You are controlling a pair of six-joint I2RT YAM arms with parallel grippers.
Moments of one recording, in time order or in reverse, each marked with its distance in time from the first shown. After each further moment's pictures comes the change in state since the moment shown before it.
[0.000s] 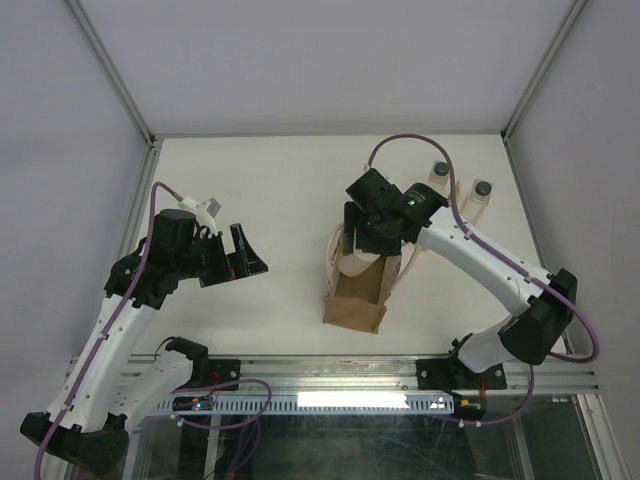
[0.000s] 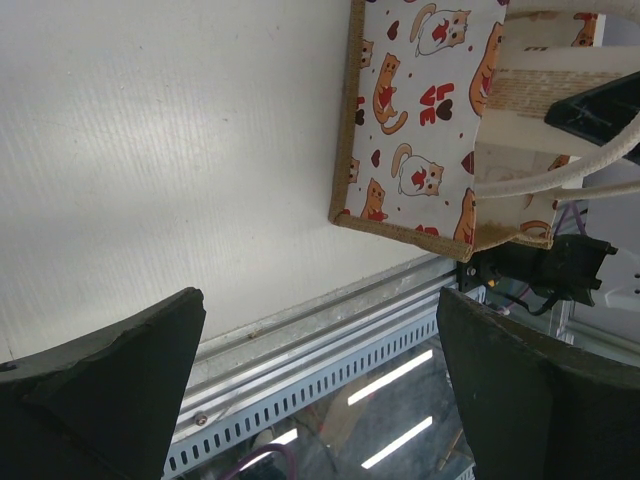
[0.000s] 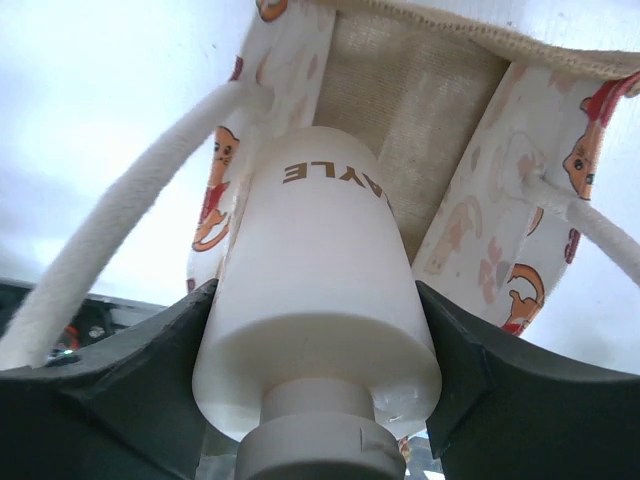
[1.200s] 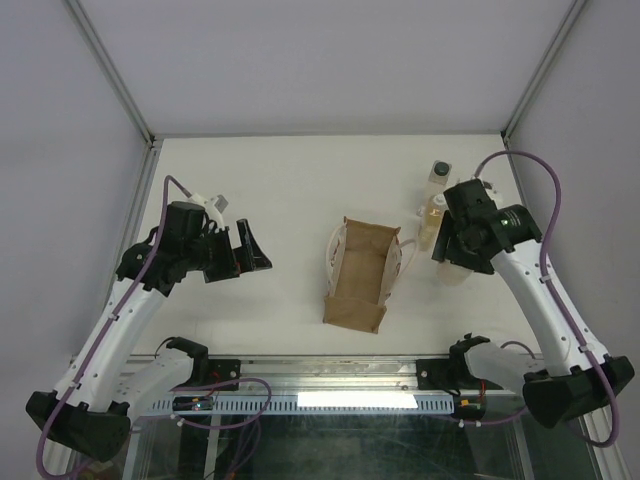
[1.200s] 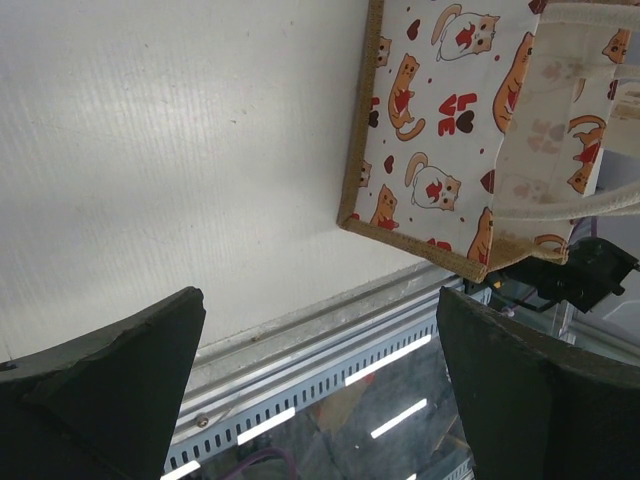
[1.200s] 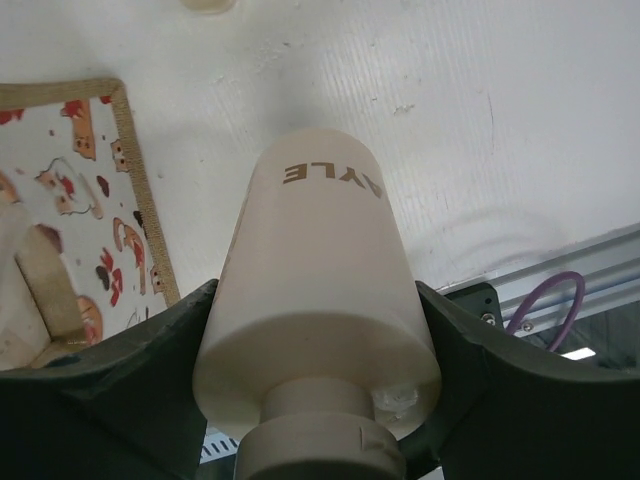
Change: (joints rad) left arm 0.000 0.088 0.000 0.027 0.002 0.003; right arm -0.443 -0.368 -0.174 -0.249 0.200 -0.160
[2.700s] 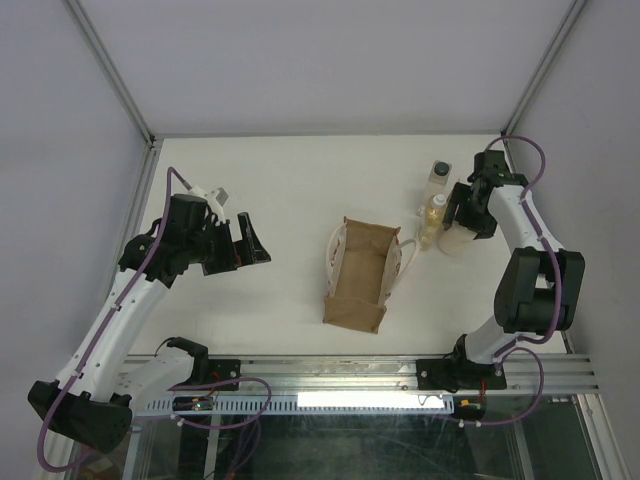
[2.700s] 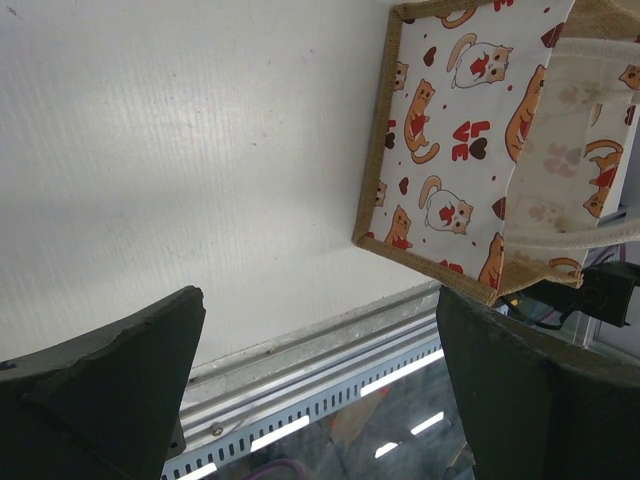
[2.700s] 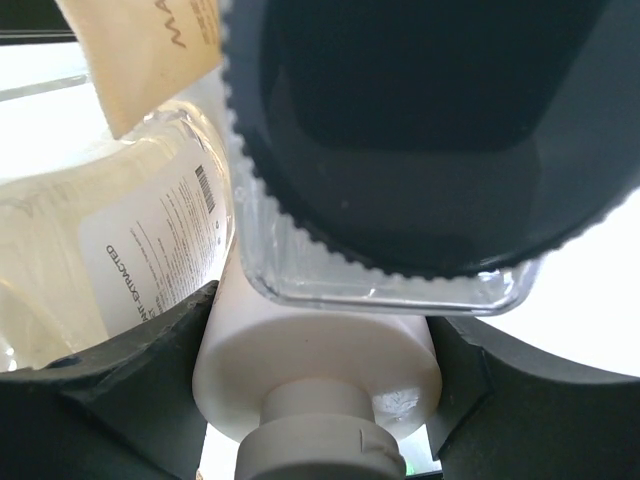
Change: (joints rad) left arm 0.000 0.058 0.047 0.000 -0.052 0.026; right arm -0.451 0.470 -0.034 0.517 -0.299 -0.336
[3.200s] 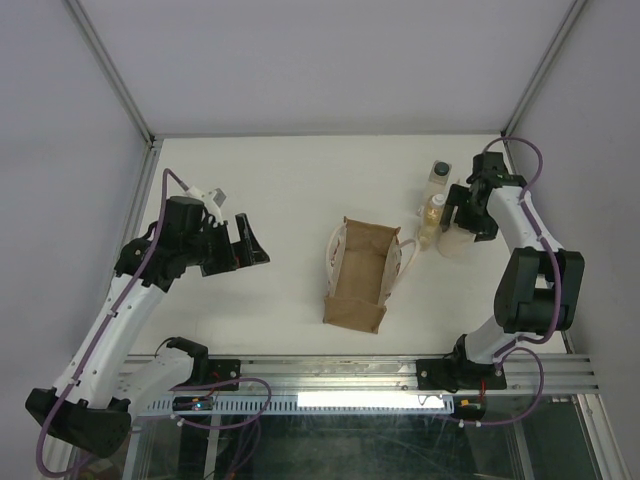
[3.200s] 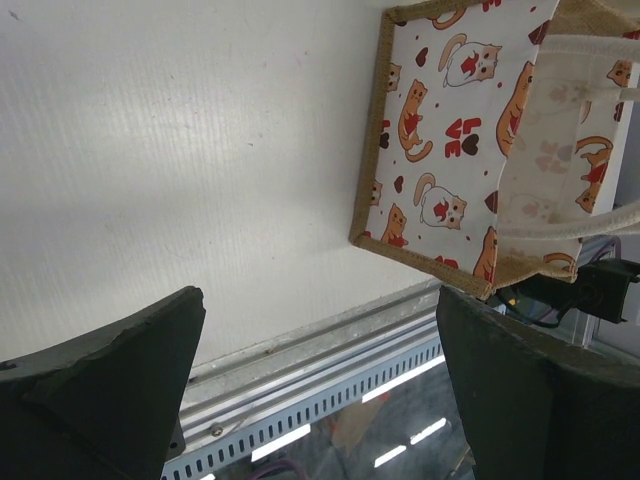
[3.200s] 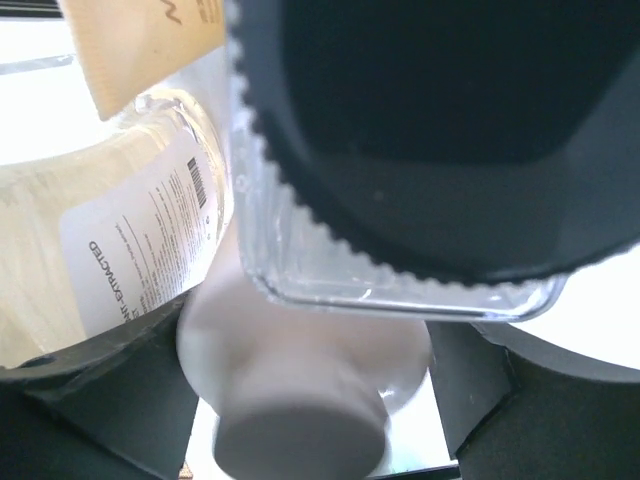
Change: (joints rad) left arm 0.000 -0.023 0.001 -0.003 0.000 0.000; right arm 0.004 0.000 -0.023 0.005 -0.006 -0.018
